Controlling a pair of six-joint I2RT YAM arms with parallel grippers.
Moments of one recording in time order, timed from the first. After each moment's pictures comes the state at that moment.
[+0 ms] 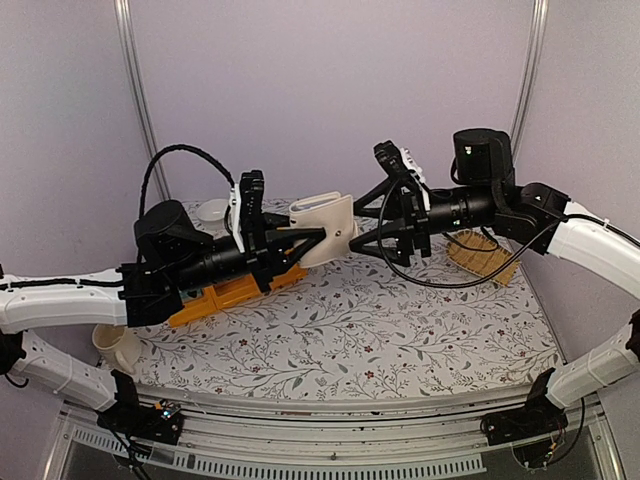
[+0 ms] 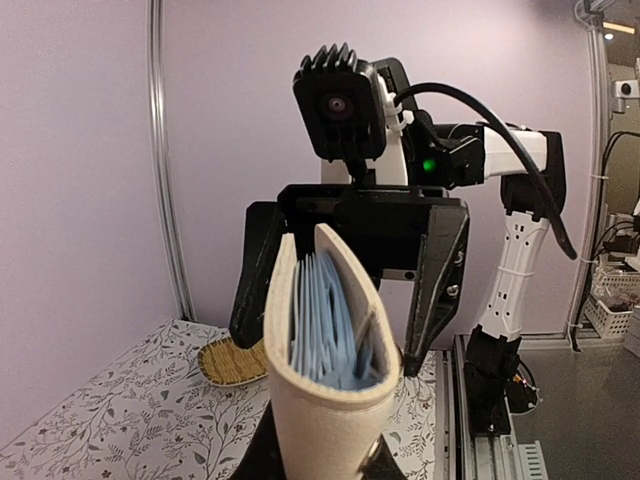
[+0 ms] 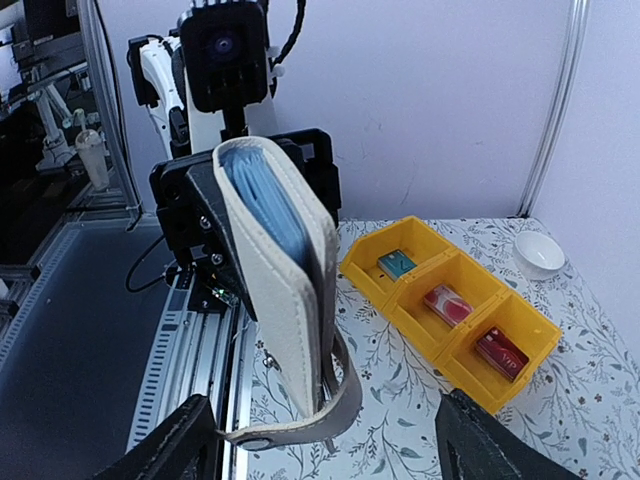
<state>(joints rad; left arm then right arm) -1.02 1.21 0.83 0.58 0.25 -0.01 0.84 1.32 1.34 -0.32 -0.66 -0.21</state>
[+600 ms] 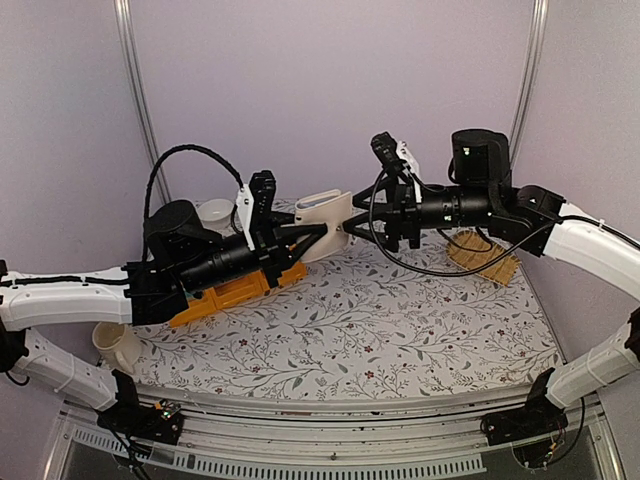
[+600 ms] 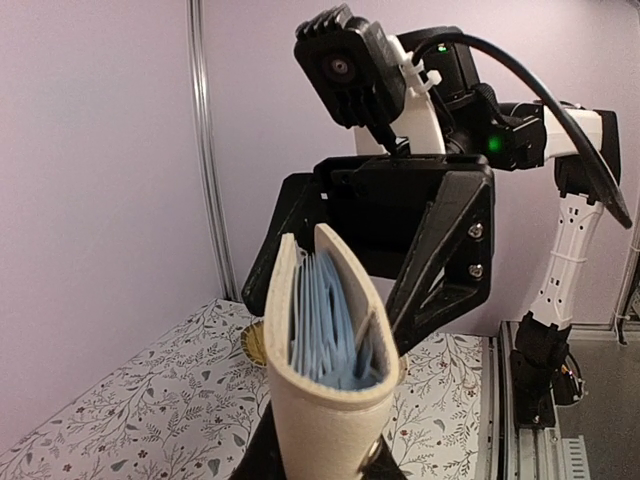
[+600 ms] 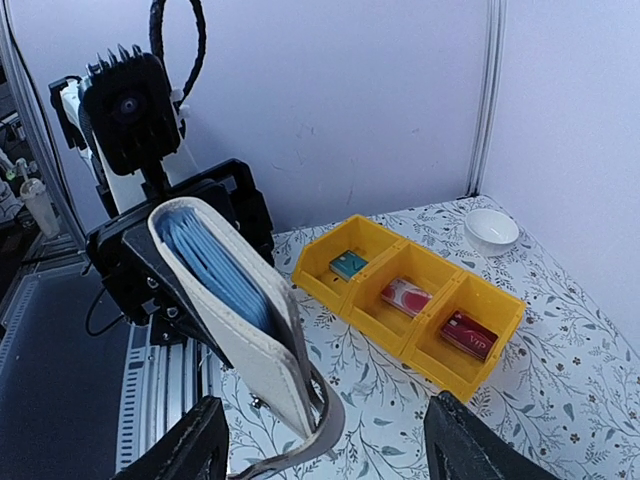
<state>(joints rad) -1.03 1.24 0.85 0.54 0.12 0.04 0.84 1.34 1.32 -0.23 -0.49 -0.07</state>
